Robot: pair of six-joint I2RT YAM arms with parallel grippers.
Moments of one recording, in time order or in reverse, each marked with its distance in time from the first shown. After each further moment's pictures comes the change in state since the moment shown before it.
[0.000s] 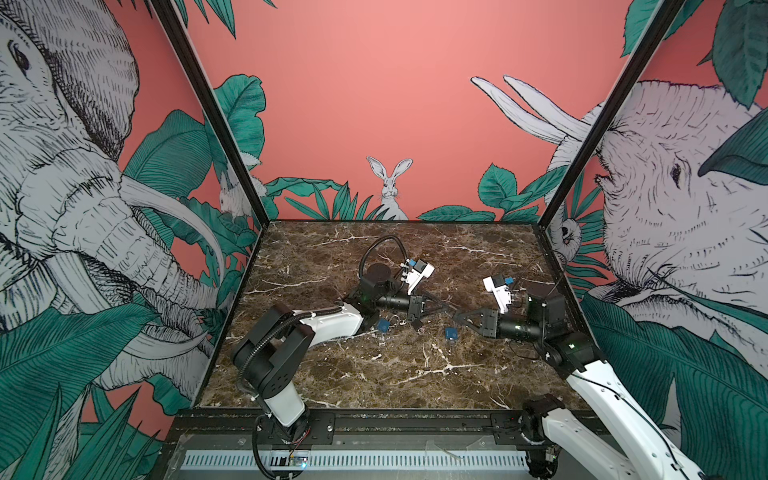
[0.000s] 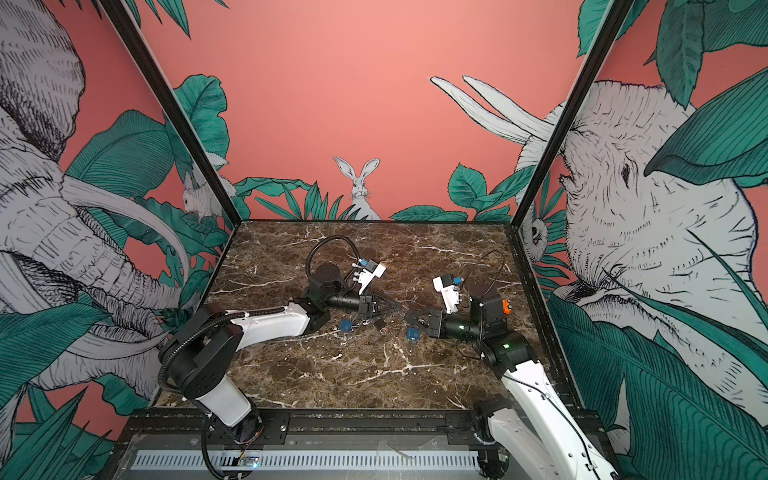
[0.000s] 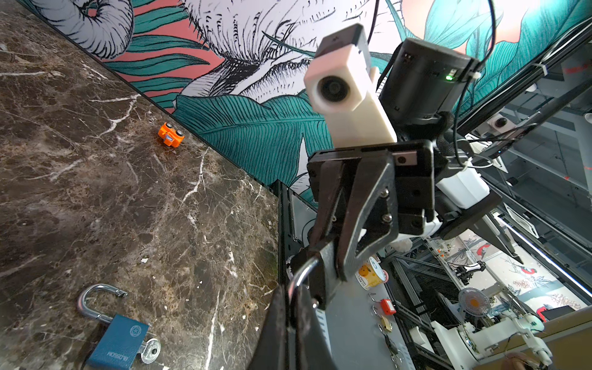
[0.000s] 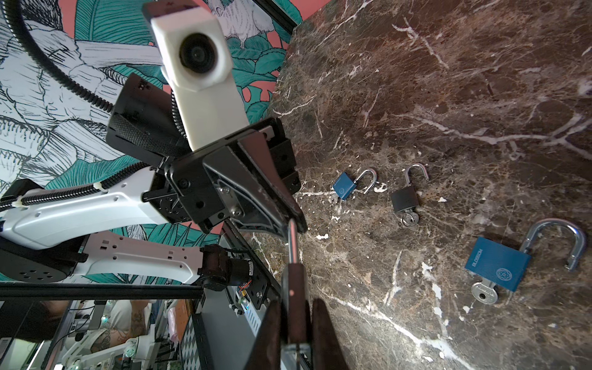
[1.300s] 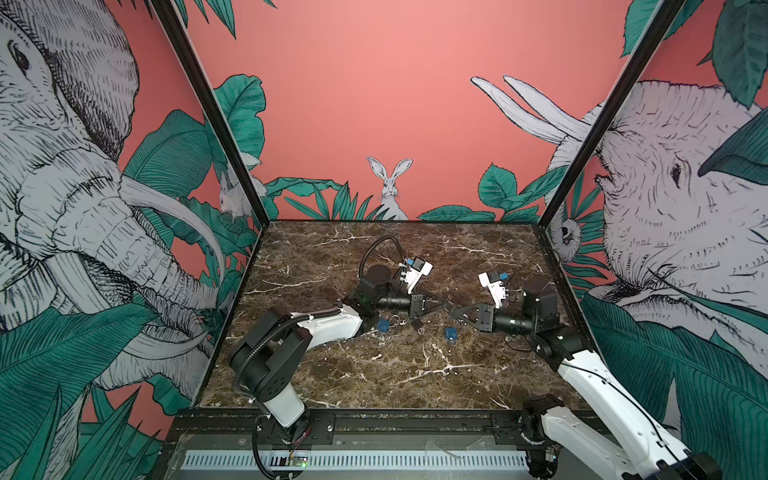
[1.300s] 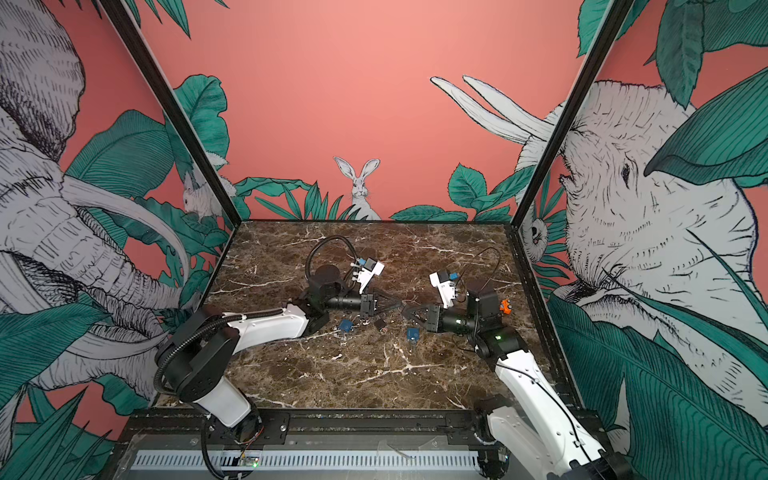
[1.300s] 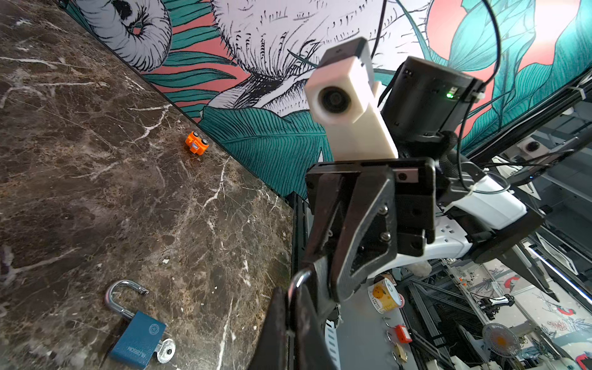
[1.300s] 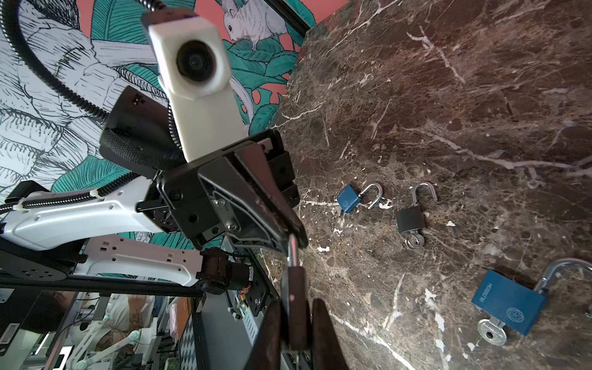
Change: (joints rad) left arm -0.023 -0.024 -0.013 -0.024 -0.109 -0.010; right arm -0.041 0.080 -0.042 0.162 -0.062 -0.016
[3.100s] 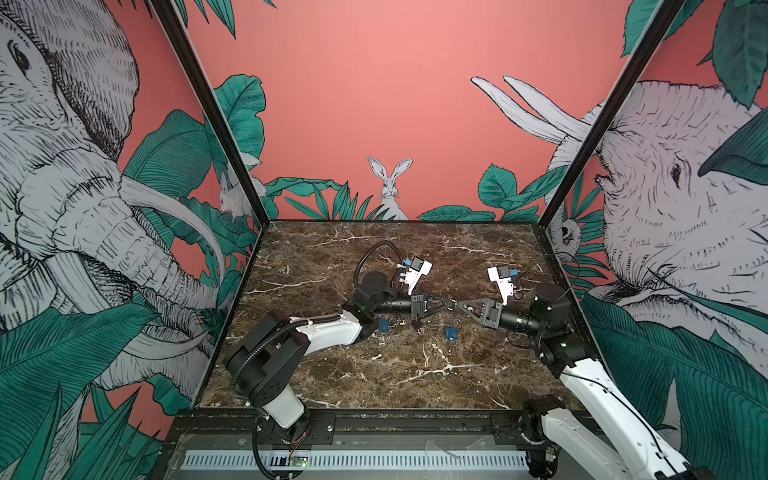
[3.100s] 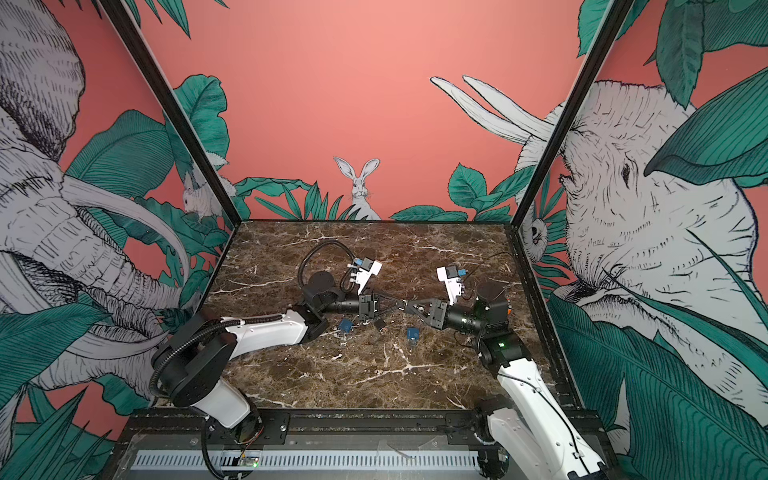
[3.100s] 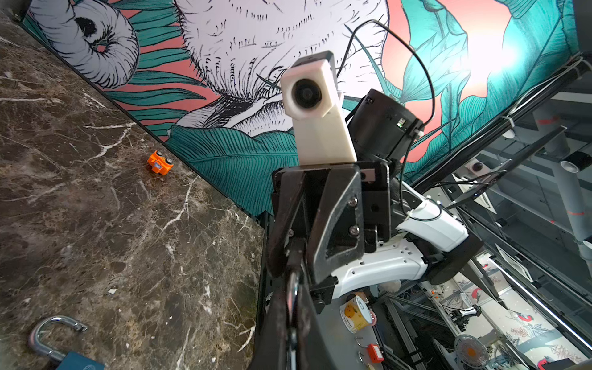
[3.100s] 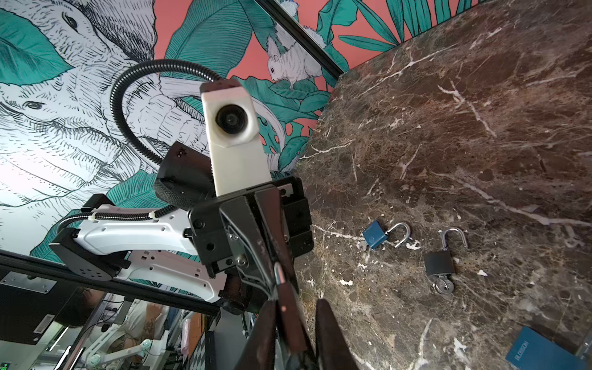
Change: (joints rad) left arm -0.025 -0.025 -0.050 0.226 -0.035 -0.192; right arm -0.037 -0.062 -0.067 0.244 -0.077 0.137
